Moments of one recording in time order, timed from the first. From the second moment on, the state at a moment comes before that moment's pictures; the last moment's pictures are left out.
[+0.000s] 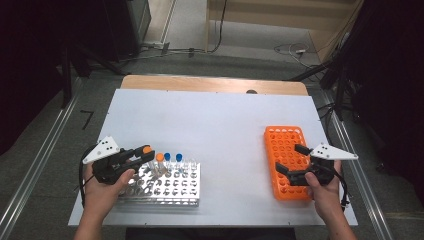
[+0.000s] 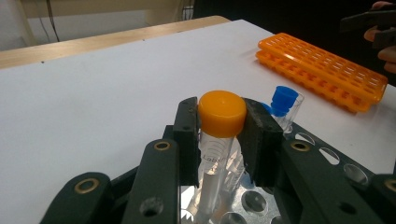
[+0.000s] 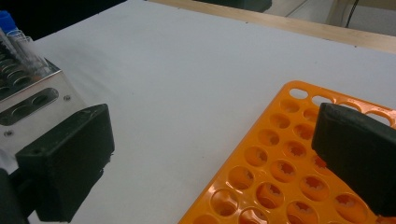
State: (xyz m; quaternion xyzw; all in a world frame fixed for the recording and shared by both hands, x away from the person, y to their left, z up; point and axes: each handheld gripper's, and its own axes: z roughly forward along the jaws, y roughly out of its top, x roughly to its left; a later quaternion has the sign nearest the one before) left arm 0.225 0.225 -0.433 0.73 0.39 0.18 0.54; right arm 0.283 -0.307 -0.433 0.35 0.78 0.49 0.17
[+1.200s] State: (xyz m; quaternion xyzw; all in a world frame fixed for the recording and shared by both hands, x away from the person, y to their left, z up) left arm 0.223 0.222 -0.424 0.71 0.40 0.20 0.55; right arm 0.283 -0.308 -0.434 0.35 0.78 0.49 0.17
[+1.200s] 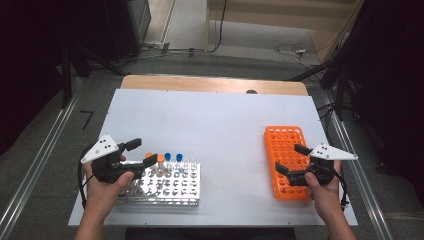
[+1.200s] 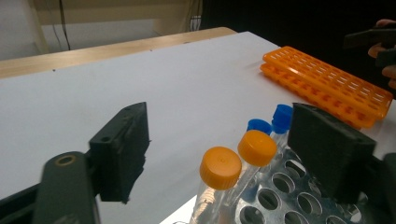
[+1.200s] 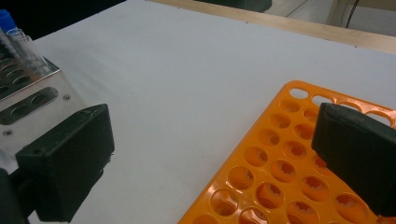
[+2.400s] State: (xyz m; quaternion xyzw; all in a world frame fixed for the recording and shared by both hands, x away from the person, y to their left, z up) left arm 0.216 0.266 -0.433 0.66 0.41 0.25 0.57; right arm 0.290 -0.342 -0.438 0.36 0.76 0.51 0.18
